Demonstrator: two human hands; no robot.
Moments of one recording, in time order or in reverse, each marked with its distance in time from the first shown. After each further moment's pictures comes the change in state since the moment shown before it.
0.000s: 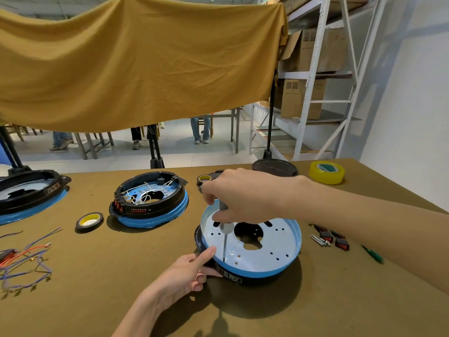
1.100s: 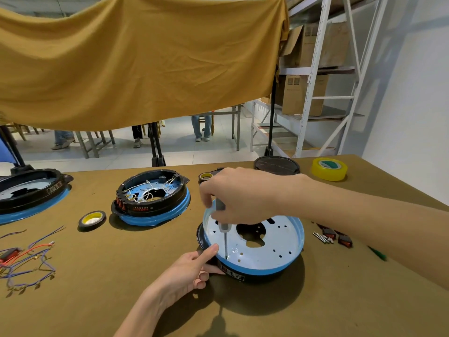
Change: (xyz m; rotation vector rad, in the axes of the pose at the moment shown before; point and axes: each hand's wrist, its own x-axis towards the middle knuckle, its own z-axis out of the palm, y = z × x) left_hand 0.002 -0.002 -0.001 0.015 -0.026 0.004; right_hand 0.003 -0.004 -0.001 0.074 -0.027 0.021
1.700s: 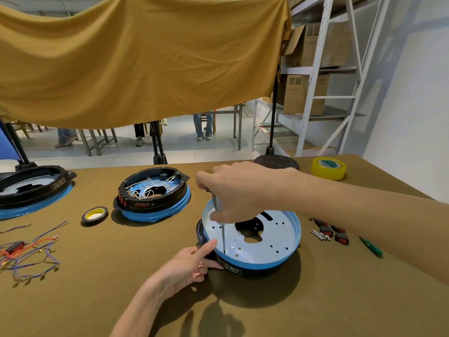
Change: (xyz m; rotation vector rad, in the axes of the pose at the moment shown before) left_hand -0.002 -0.001 0.000 0.005 -0.004 0.010; right_hand -0.002 -0.008 -0.004 -0.149 0.021 0.023
